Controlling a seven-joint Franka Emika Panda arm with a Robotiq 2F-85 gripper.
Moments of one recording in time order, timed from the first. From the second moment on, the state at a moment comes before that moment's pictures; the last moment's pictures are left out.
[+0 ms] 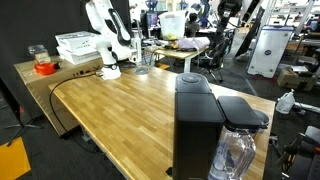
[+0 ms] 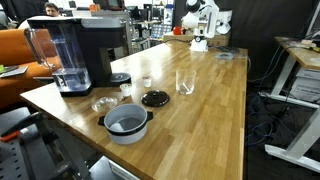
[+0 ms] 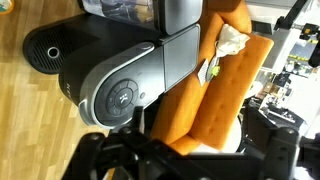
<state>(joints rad) -0.05 0.11 -0.05 -1.77 0.77 1.47 -0.79</state>
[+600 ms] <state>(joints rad) -0.04 0.11 -0.04 -1.77 0.77 1.47 -0.79</state>
